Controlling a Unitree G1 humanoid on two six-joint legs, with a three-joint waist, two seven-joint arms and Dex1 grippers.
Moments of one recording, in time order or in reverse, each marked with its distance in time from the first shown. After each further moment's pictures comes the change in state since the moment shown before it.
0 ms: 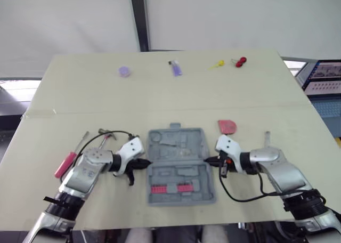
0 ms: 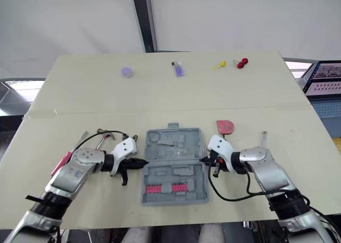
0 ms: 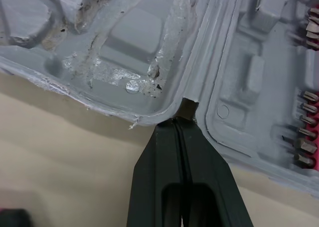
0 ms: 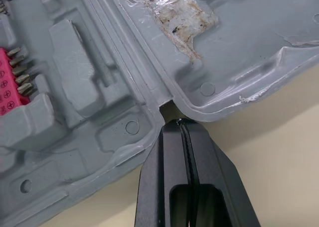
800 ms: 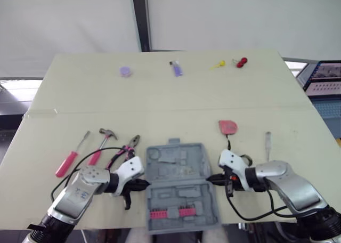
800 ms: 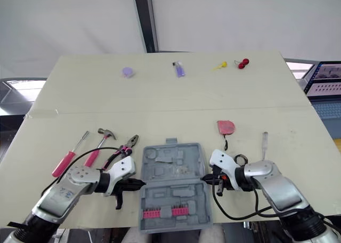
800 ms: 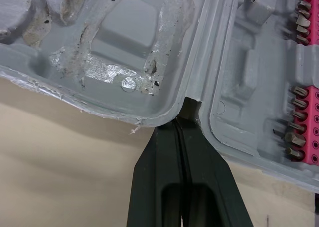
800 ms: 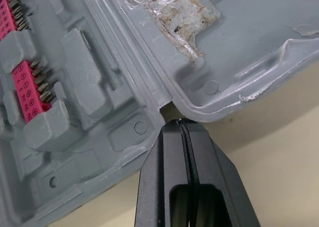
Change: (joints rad) left arm 0.180 0.064 -0.016 -0.234 -0.034 0.118 0.014; right arm 0.146 -0.097 0.000 -0.214 0.101 0.151 0.004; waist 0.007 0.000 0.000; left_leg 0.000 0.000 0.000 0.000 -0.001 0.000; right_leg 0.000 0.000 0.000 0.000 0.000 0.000
